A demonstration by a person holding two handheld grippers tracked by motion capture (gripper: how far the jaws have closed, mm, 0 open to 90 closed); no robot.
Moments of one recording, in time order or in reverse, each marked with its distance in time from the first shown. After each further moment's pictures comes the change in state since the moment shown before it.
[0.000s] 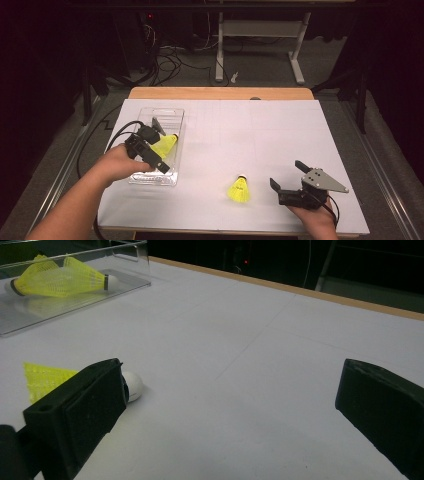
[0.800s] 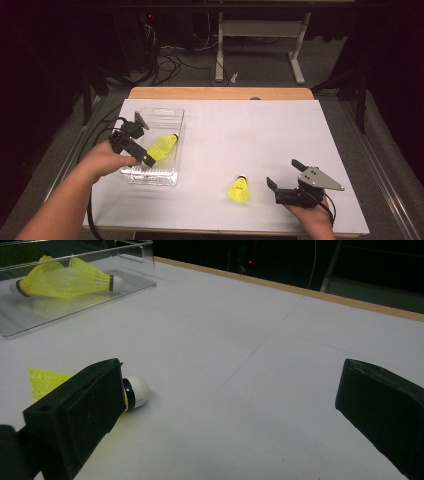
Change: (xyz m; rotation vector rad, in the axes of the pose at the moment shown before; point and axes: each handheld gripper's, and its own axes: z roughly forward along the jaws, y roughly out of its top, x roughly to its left) left arm 0.043 -0.019 -0.009 -0.004 0.027 -0.099; right arm 0.004 0.003 0.007 0.000 0.018 -0.002
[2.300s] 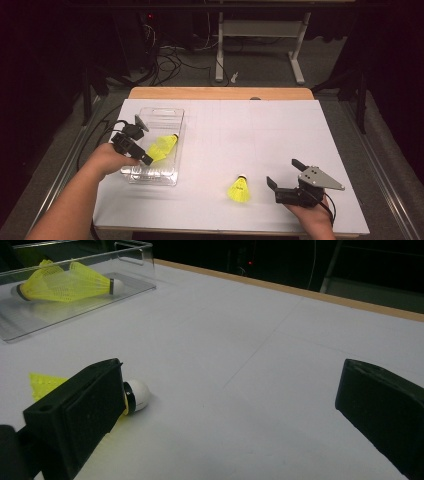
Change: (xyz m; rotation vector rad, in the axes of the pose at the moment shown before) left arm 0.026 0.004 0.027 -0.014 -0.026 0.009; right arm 0.000 0.001 0.000 -0.002 -0.002 0.012
